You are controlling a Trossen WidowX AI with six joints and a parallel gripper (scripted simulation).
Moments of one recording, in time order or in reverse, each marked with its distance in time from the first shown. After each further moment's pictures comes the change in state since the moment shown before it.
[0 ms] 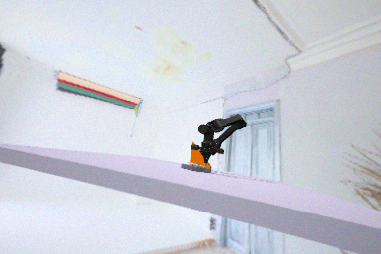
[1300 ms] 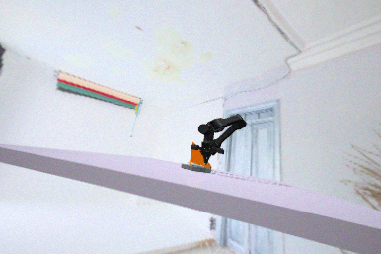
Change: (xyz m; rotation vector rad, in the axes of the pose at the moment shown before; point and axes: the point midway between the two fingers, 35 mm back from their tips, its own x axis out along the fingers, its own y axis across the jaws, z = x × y) arm 0.000 0.001 0.007 0.003 0.004 0.002
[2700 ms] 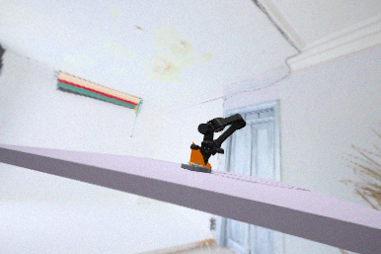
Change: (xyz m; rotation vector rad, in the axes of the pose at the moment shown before) arm 0.000 0.000 0.011 0.002 0.004 0.002
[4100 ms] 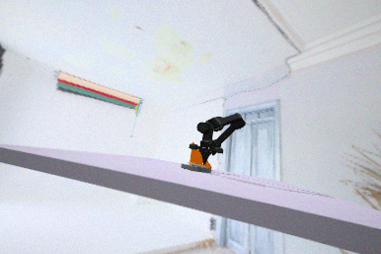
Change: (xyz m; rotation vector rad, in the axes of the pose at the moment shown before) arm -0.002 -0.003 0.016 -0.012 -0.019 0.000
